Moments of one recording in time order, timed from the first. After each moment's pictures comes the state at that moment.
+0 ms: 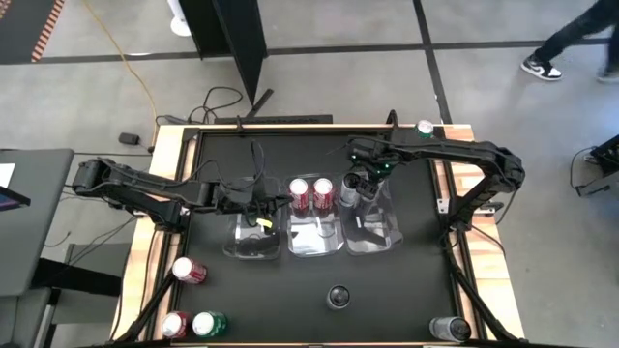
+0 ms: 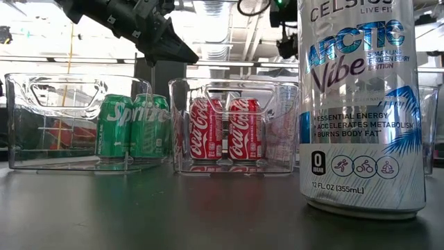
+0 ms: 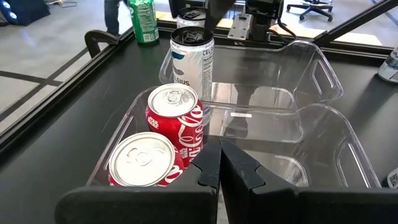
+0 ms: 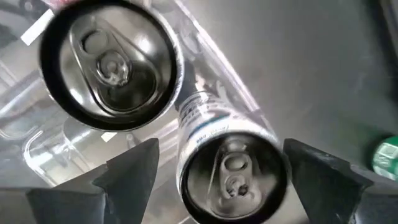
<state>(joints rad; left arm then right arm) -0.07 1.22 0.73 0.13 -0.31 -0.12 -0.27 1.56 1.40 -1.25 0.15 0.24</state>
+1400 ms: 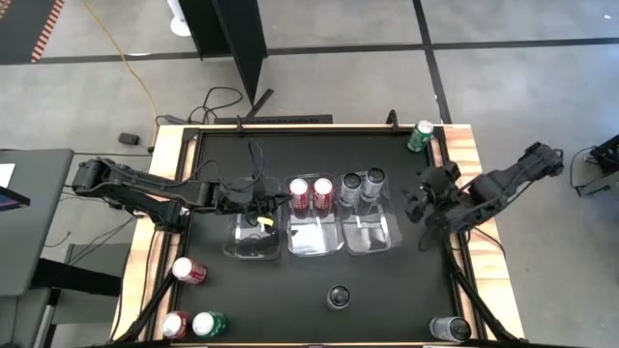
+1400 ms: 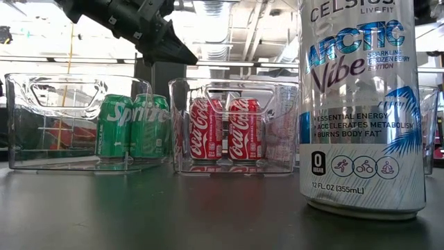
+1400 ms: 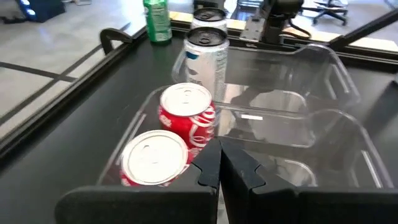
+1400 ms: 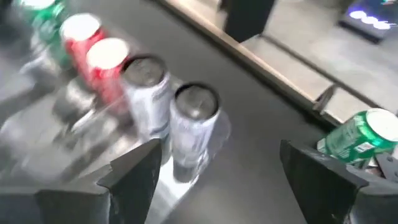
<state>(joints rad) -0.07 1.22 0.73 0.13 -0.36 -0.14 0.52 1.00 1.09 -1.43 0.95 1.18</state>
